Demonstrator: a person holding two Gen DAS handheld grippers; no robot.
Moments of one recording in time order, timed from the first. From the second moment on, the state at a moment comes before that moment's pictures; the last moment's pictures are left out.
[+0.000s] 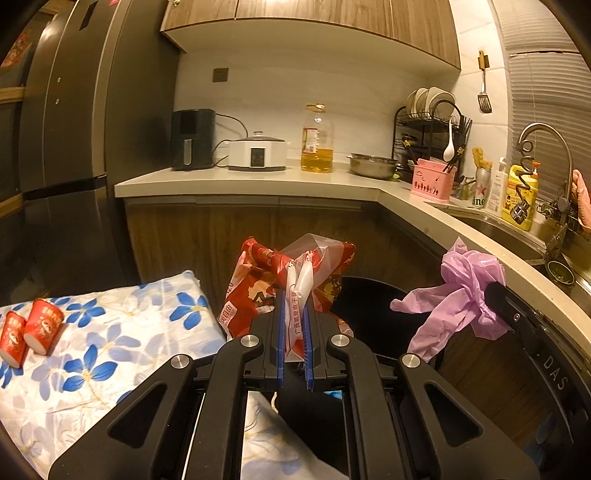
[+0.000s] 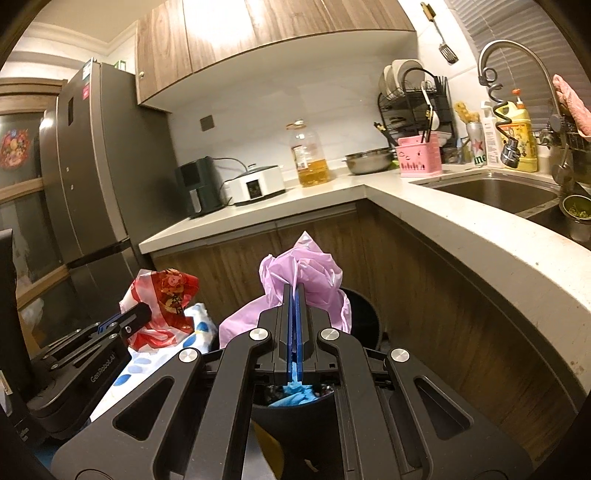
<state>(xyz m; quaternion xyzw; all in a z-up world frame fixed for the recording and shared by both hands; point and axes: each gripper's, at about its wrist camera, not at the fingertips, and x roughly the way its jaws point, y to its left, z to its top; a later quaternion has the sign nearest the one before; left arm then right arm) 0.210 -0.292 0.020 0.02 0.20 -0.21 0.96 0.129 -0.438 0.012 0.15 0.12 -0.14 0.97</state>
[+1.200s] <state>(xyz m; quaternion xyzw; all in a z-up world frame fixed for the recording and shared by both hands) 0.257 -0.332 -0.004 0.04 0.23 -0.26 0.94 0.179 -0.470 -0.002 0.17 0.15 -0.12 0.97</state>
